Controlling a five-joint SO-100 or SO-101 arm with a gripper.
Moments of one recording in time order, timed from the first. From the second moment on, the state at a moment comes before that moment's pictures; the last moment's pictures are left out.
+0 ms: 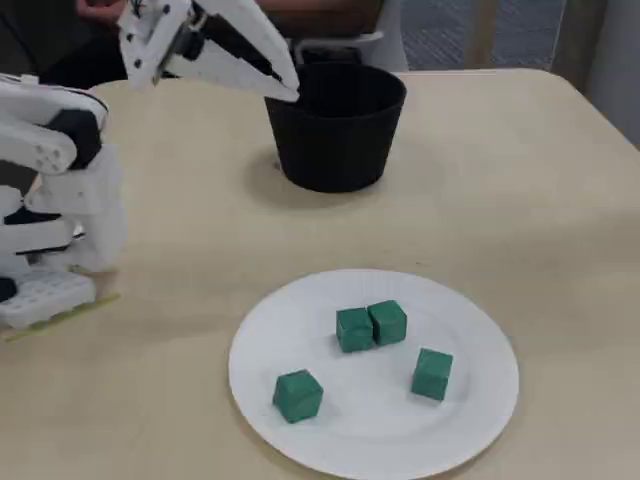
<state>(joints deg) 11.5 155.6 123.8 68.9 -11.0</state>
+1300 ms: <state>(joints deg) 27.0 63.2 61.0 81.4 -13.3</state>
